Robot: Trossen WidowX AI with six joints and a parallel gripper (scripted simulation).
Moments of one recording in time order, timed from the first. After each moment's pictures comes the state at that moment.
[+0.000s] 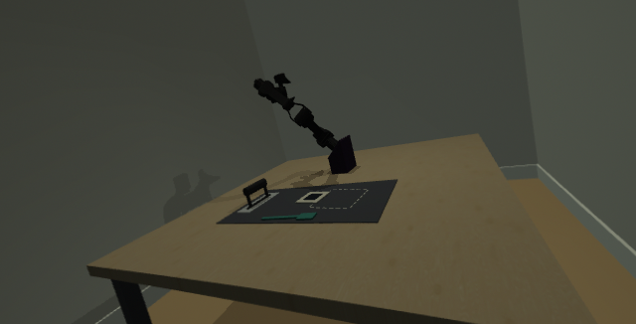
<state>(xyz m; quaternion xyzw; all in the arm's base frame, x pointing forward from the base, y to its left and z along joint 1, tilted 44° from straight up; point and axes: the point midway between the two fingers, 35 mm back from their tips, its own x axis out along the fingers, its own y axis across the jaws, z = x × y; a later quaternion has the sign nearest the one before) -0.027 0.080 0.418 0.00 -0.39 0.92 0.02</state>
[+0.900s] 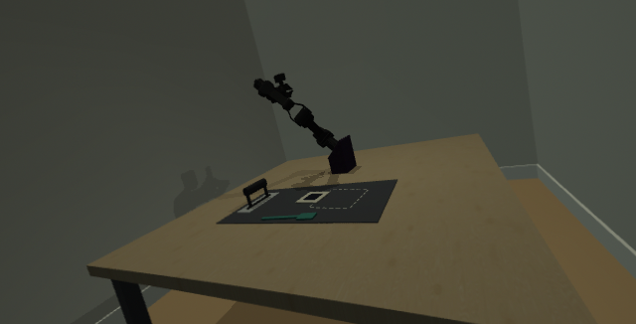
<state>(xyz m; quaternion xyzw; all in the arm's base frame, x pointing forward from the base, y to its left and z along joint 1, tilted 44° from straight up) -0.027 0.080 0.418 0.00 -0.39 0.92 0.02</state>
